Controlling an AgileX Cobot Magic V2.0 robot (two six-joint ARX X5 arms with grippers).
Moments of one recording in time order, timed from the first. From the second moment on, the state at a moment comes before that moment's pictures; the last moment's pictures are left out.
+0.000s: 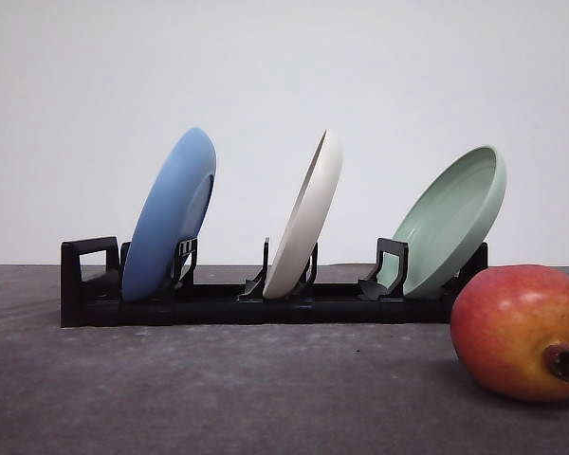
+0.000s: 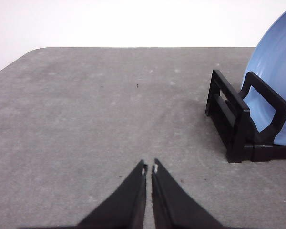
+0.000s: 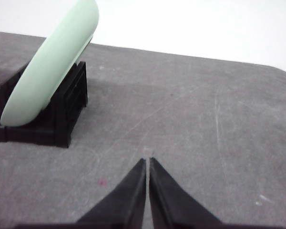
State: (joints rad) left_arx -0.02 0.00 0.02 -0.18 -0.05 0.01; right_arx 0.05 0.00 0.02 -0.15 0.03 -0.06
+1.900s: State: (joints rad) left_arx -0.09 0.94 0.91 -0.38 0.86 -0.13; right_arx 0.05 0.69 0.88 -0.55 -0.76 0.05
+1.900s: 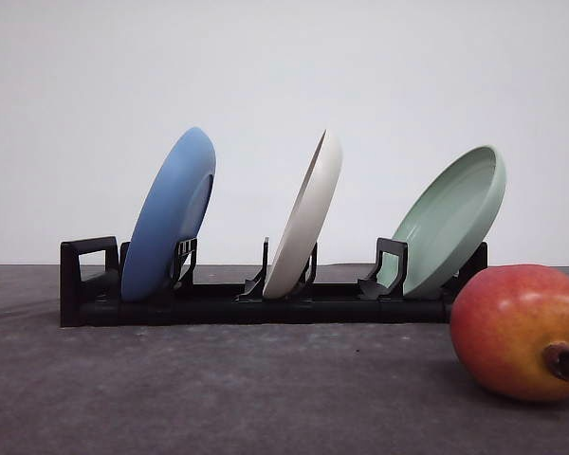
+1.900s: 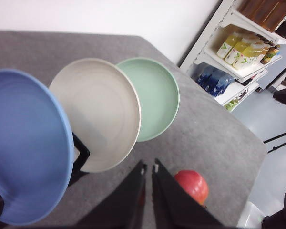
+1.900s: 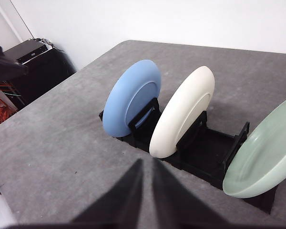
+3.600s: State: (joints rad) left_arx -0.69 1.87 1.59 -0.53 0.18 -0.15; right_arx 0.09 0.71 0.88 -0.56 -0.76 0.06
